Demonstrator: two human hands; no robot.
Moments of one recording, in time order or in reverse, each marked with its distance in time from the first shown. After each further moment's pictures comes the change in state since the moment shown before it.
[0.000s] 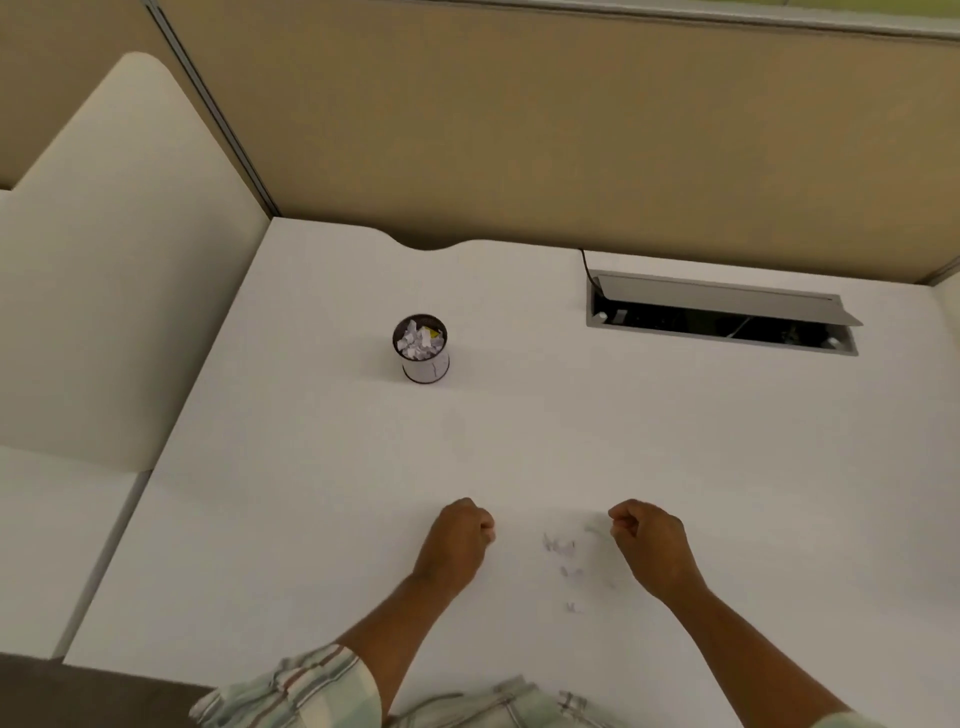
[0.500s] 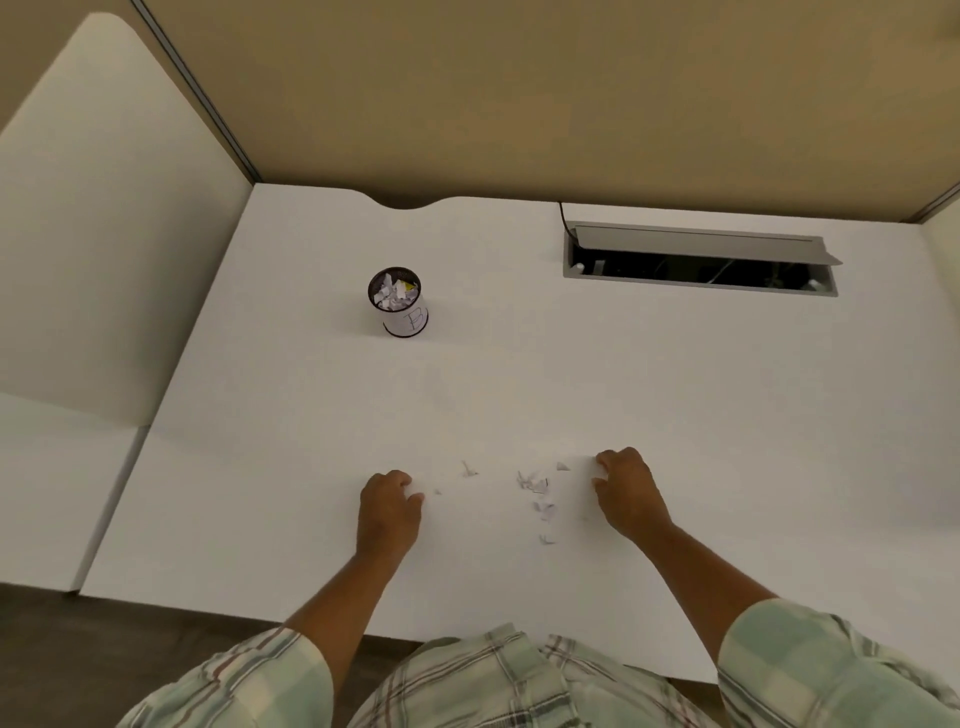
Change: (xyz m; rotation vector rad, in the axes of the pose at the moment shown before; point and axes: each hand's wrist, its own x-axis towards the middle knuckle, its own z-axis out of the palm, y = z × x) left_hand -0.057 -0.025 -0.001 -0.074 0.302 -0.392; right_hand -0.003 0.035 0.008 -0.161 -0.079 -0.010
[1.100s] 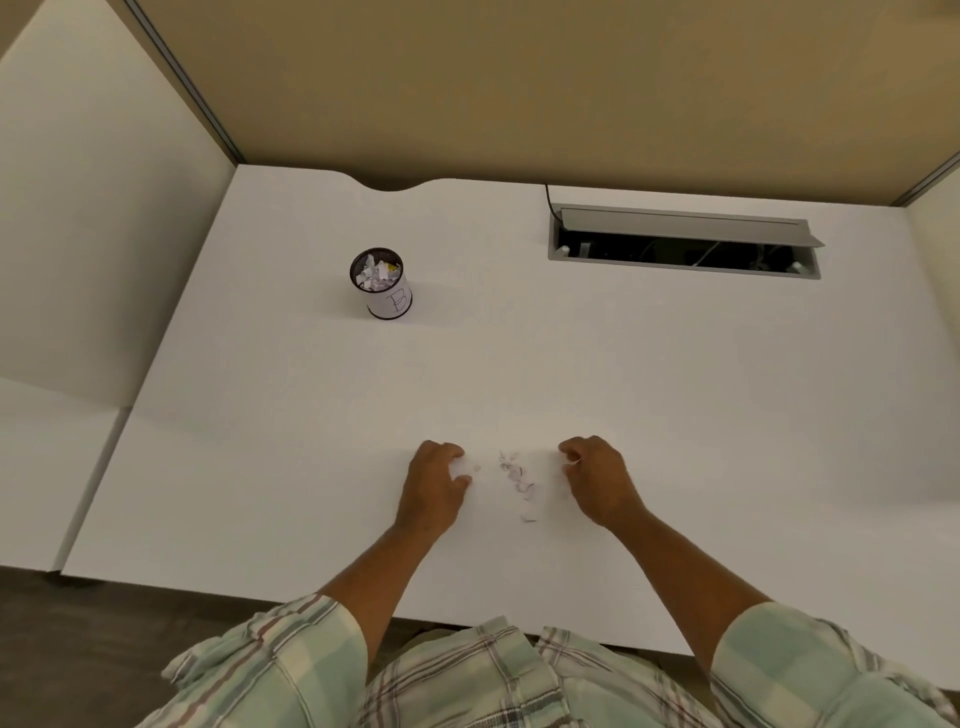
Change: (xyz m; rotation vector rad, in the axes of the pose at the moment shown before) left_hand -0.023 0.053 0.044 -0.054 -0.134 0.235; right_hand -0.019 -0.008 -0.001 0.098 -0.003 -0.151
